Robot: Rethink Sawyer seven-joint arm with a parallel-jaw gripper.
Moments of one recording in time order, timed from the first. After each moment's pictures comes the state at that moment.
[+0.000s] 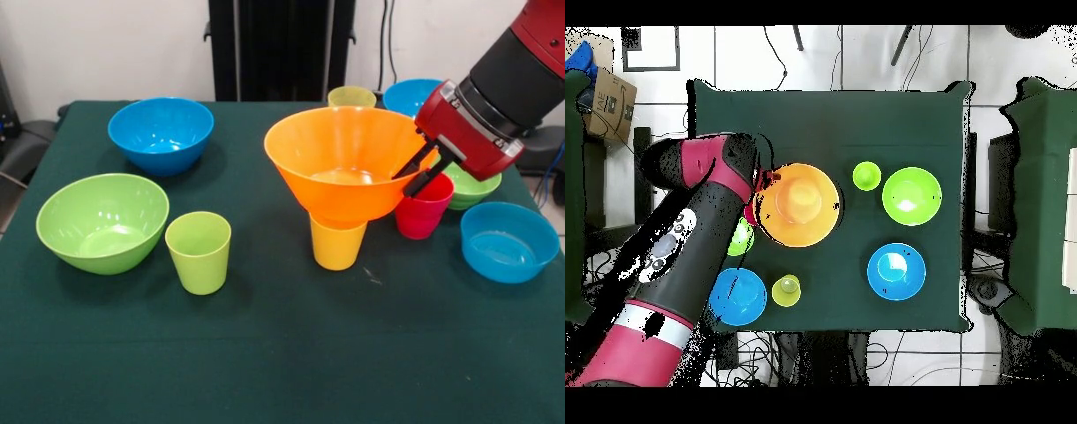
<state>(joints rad) 0.42 -0.12 -0.74 1.03 0.27 0.92 2.36</state>
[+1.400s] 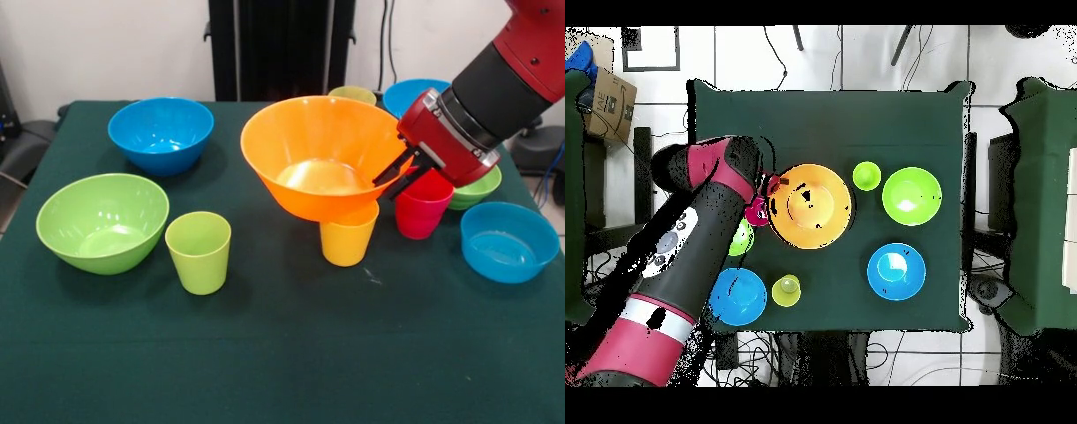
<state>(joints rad) 0.42 -0.09 -0.76 1.03 0.24 0.92 2.36</state>
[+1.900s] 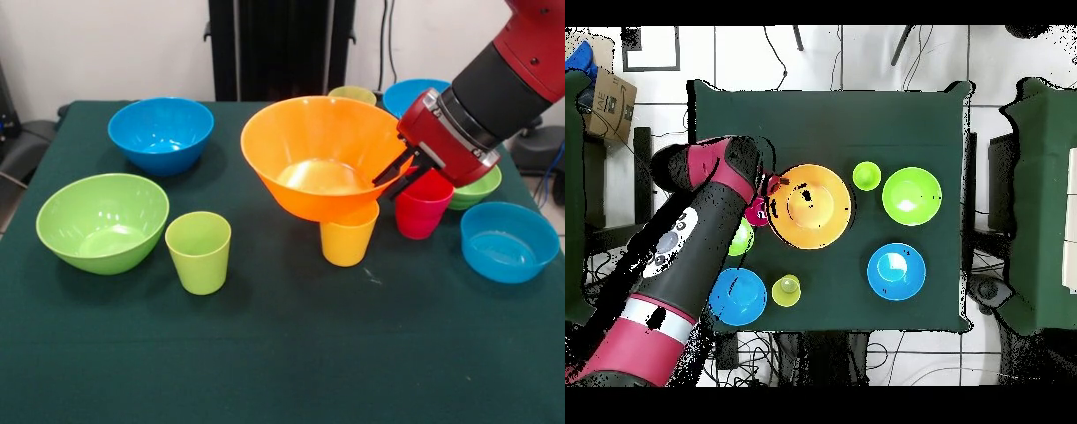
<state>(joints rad) 0.42 -0.09 -0.76 1.03 0.24 0.92 2.36</state>
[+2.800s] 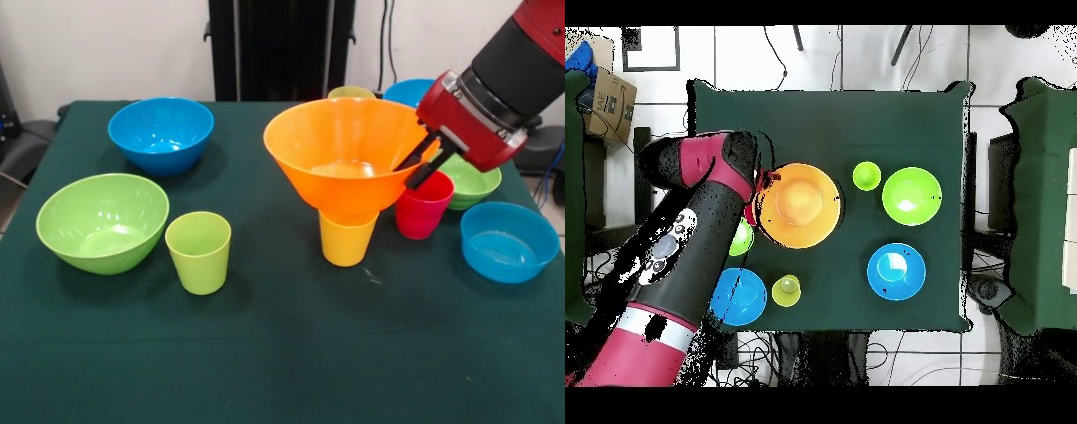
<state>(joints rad) 0.41 -0.16 -0.72 1.03 0.25 0.94 2.36</state>
